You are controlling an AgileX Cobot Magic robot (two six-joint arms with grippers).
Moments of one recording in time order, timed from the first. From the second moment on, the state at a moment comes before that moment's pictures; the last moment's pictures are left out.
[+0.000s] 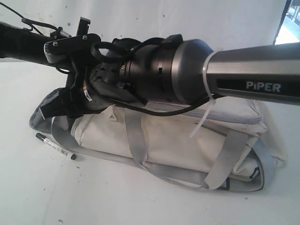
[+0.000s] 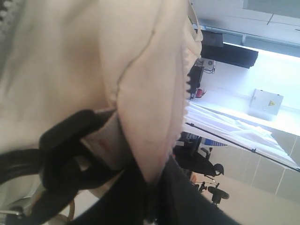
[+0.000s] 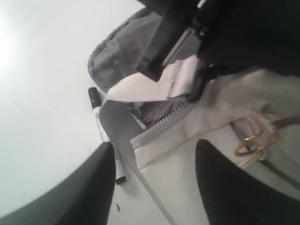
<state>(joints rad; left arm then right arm) -0.11 2.07 -1.54 -1.34 1.22 0.23 0.97 1.90 -1.47 -0.51 0.40 0.69</state>
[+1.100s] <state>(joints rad) -0.11 2.07 -1.54 -1.37 1.21 0.21 0.91 1.99 -1.46 -1.01 0.39 1.25</state>
